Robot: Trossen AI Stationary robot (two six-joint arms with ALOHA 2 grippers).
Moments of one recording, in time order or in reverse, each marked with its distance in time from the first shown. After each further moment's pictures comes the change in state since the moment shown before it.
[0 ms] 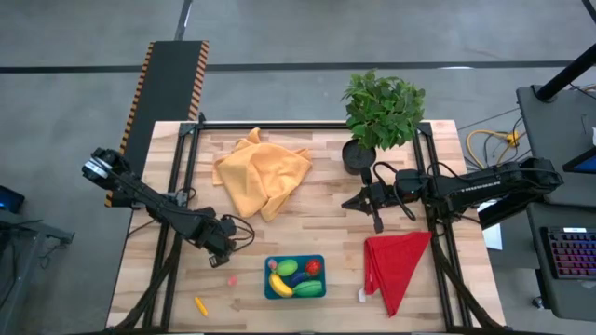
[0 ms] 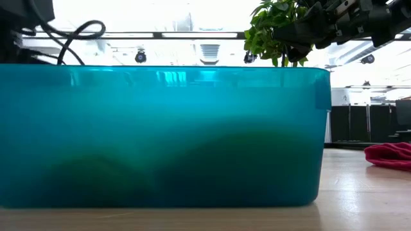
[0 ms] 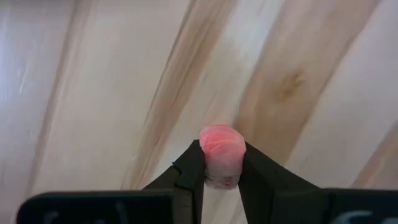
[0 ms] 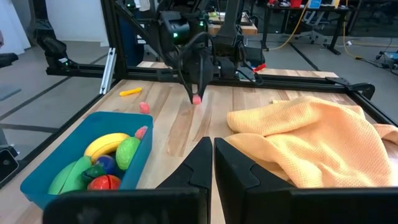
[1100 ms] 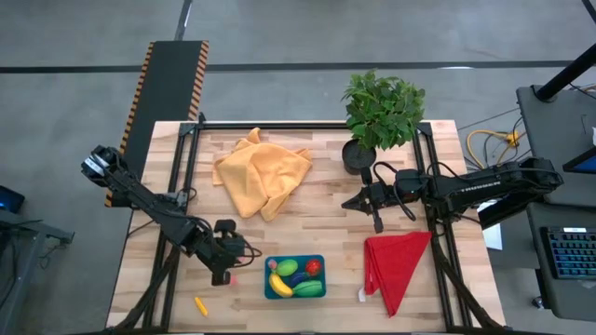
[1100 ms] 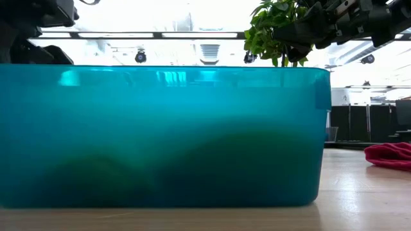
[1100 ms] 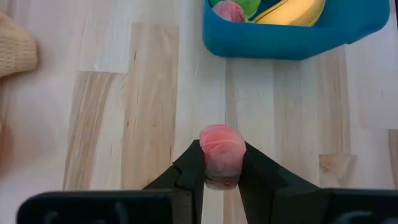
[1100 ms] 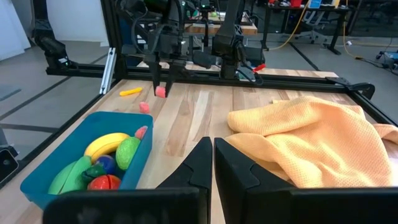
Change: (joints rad) left arm -0.110 -0.034 0.114 0.262 -0.098 0.271; right arm 0.000 0.000 0.000 0.000 0.000 0.000
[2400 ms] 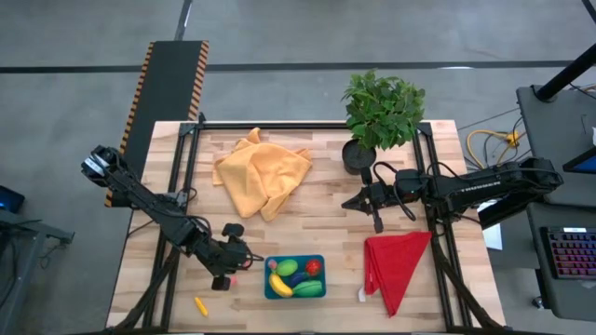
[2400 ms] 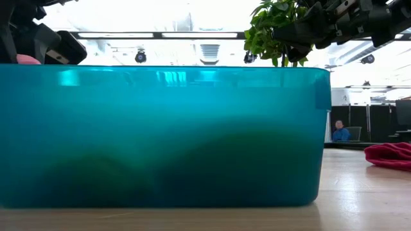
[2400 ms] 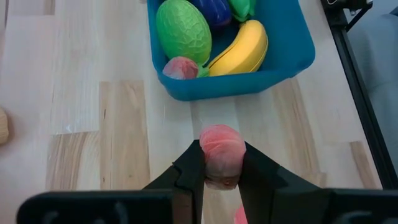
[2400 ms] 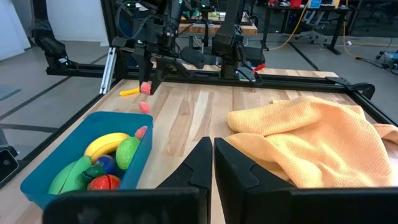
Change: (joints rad) left arm -0.004 0.001 0.001 0.151 0.006 0.156; right arm 0.000 0.000 0.000 0.000 0.000 0.000
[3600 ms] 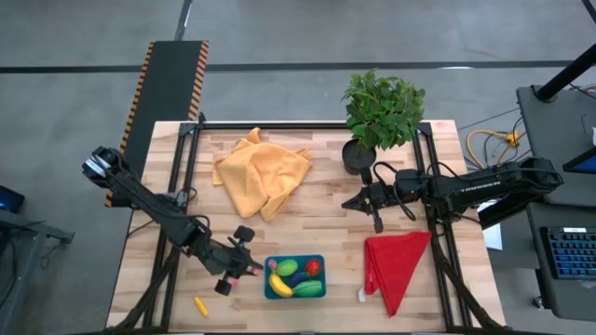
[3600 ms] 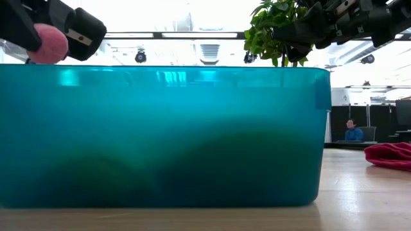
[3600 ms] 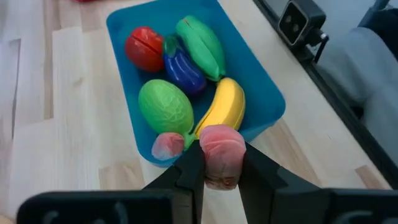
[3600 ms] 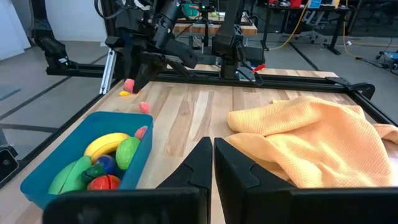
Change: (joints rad) left arm 0.002 0.021 -0.036 0.261 -0.035 0.287; right arm 0.000 0.000 0.000 0.000 0.000 0.000
